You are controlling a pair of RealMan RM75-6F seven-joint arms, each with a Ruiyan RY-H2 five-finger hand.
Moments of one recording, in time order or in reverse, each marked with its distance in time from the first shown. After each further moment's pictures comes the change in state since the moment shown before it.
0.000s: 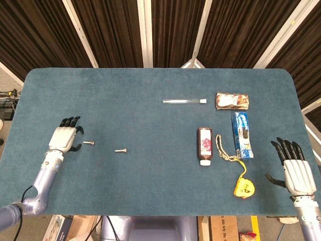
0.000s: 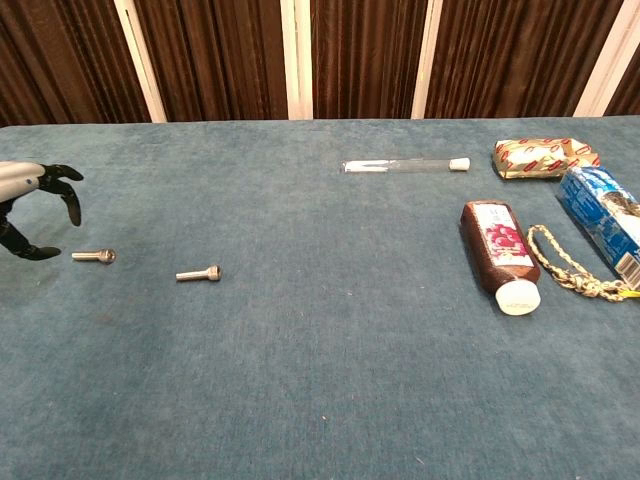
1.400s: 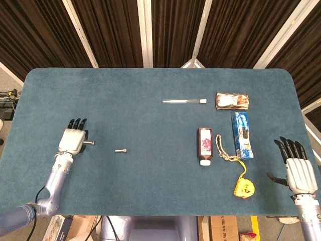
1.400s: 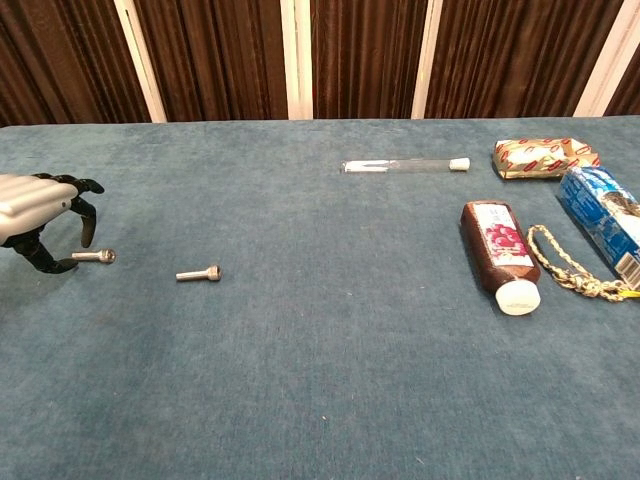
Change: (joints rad) left arm -0.031 -0.109 0.039 0.066 -0.041 0.071 0.214; right arm 0.002 -0.015 0.018 0.014 0.045 -0.021 0.007
